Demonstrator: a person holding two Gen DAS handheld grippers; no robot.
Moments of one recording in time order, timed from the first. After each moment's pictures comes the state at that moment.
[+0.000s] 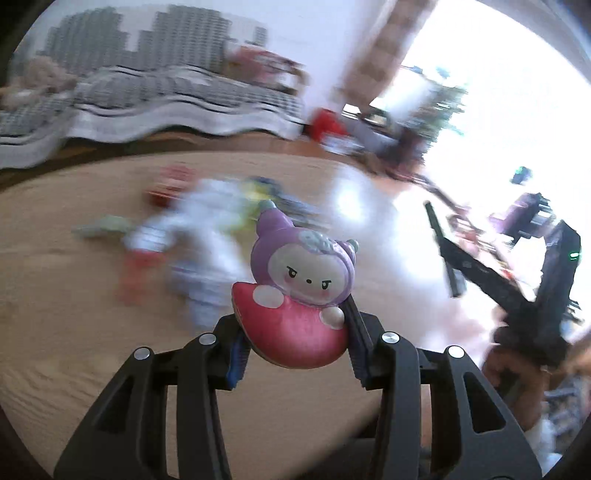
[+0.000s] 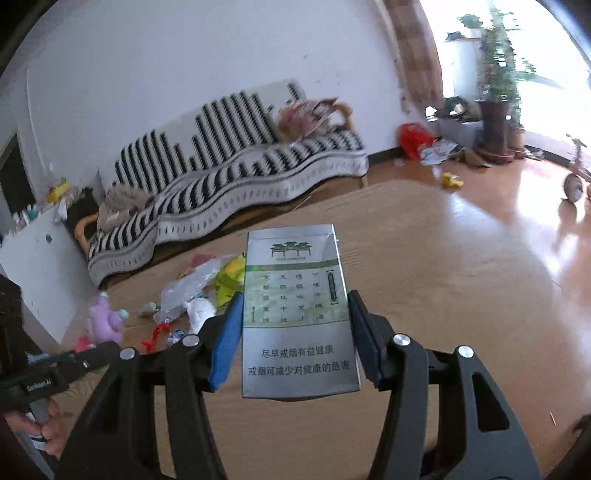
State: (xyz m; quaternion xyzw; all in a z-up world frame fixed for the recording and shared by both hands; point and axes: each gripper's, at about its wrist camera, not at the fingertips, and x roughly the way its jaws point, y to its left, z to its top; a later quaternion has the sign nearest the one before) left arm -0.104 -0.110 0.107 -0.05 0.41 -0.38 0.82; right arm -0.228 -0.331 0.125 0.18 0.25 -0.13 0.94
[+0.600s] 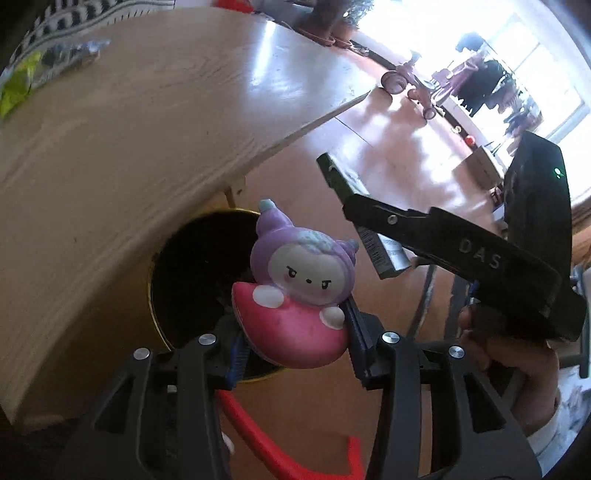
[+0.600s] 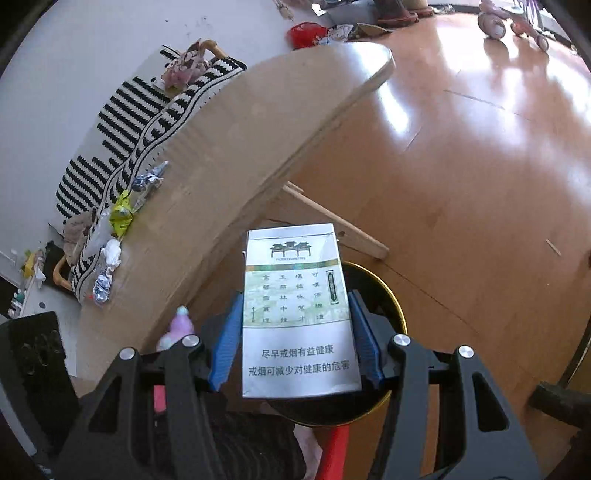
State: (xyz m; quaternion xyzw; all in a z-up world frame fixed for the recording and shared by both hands) left arm -0.250 -0.294 -0.024 0.11 0.54 -0.48 0.69; right arm -0.387 -0.423 -0.035 0.39 0.37 -0.18 0.82
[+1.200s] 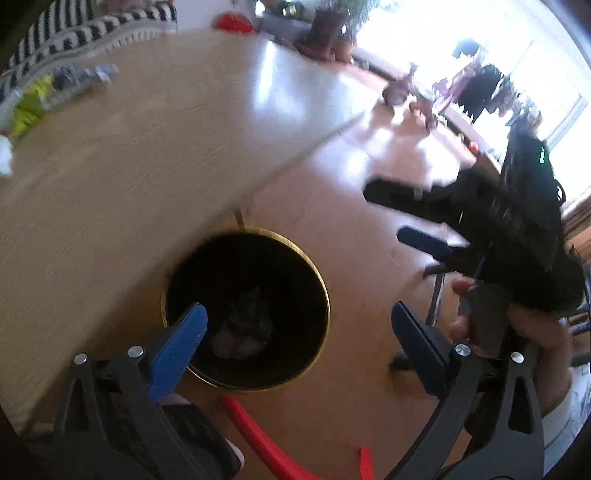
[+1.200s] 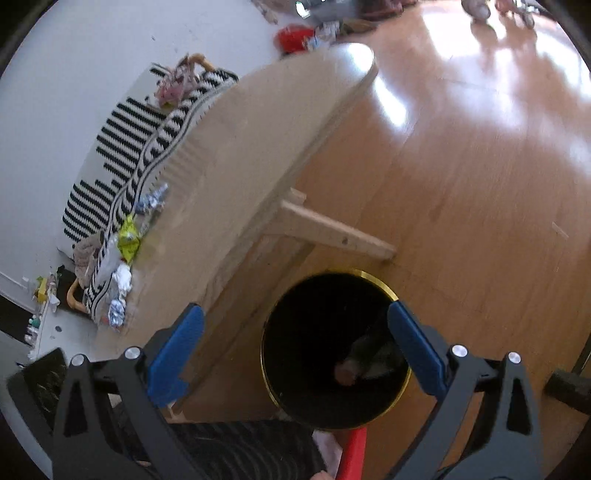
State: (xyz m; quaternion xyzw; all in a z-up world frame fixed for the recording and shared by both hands) left arm -0.256 -0.286 0.007 0.10 0.49 -0.47 0.72; right arm -0.392 -0.446 -0.018 0.42 0.34 -0.19 0.82
